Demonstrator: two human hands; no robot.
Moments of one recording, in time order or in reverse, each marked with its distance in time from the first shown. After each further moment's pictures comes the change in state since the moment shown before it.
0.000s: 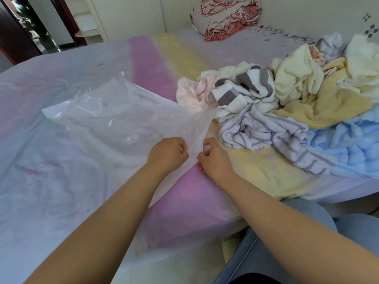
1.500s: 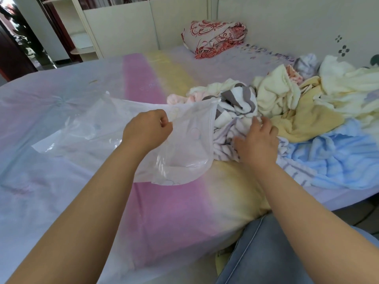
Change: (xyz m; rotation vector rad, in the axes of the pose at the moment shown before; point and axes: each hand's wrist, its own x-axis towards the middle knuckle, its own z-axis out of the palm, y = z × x) left_hand 0.028 0.041 -0.091 0.059 0.234 -0.019; right_hand 0.032 0.012 -0.127 -0.729 0.543 -0.076
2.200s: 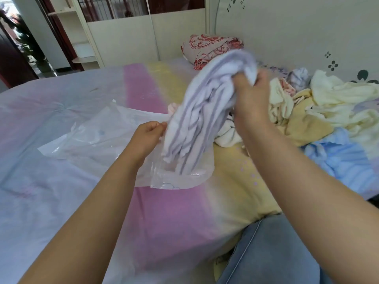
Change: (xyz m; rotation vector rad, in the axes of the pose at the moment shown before) left_hand -0.011 -0.018 0.007 -0.906 -0.085 -0.160; right_hand 0.033 -0.096 -0.112 1.503 0.080 0.122
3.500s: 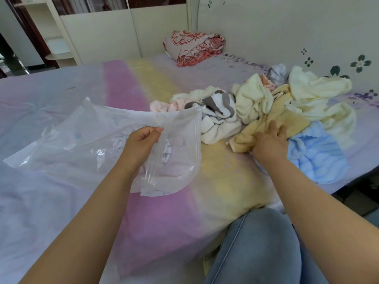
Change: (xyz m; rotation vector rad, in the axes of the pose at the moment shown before) left_hand -0.007 -0.014 0.035 -0.040 0.032 0.073; right_hand 0.025 0.101 -0.164 -1.779 -0.153 0.228
